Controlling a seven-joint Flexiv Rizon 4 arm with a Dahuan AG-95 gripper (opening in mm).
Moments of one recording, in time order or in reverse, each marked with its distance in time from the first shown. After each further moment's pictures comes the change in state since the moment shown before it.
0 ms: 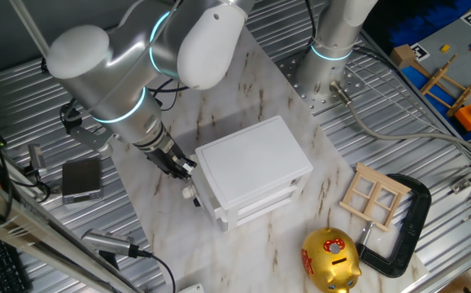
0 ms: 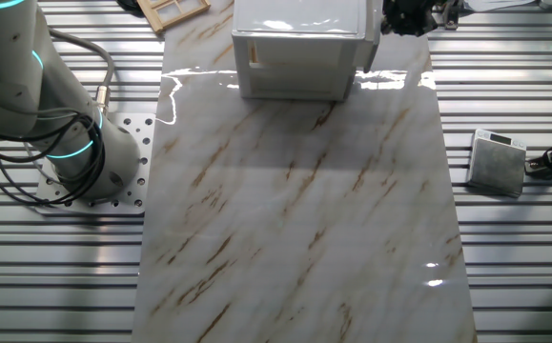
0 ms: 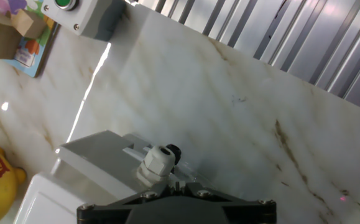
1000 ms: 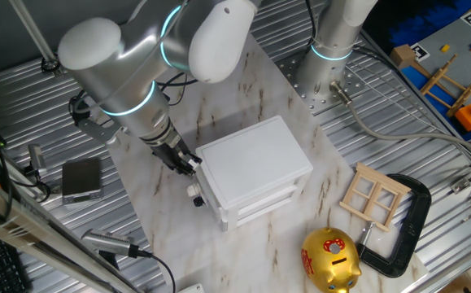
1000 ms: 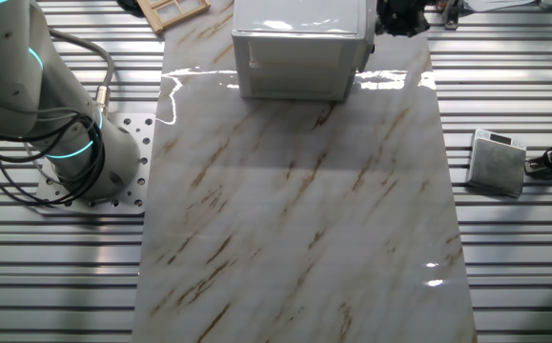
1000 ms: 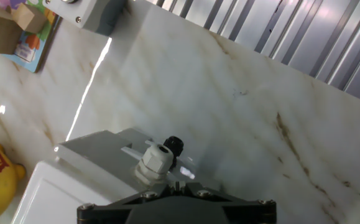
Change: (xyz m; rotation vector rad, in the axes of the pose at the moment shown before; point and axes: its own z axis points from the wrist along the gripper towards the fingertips) arm 0.020 0.010 0.000 -0.003 -0.010 0.017
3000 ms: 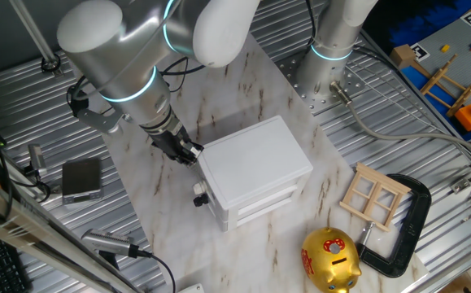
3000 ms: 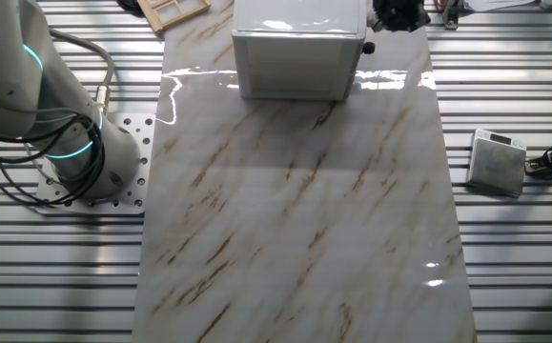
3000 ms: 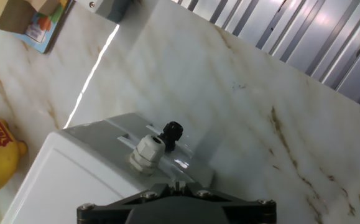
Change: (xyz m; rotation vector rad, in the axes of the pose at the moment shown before) arm 0.010 -0.005 -0.023 0.022 0.013 -0.077
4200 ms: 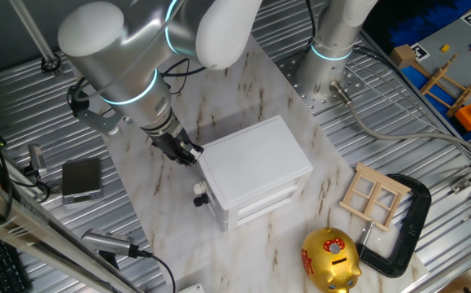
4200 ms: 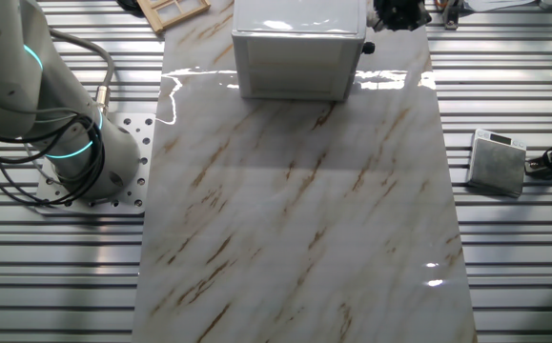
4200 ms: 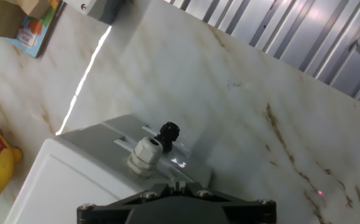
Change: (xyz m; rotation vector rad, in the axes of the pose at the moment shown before) arm 0.000 0.000 0.000 0.019 0.002 0.049
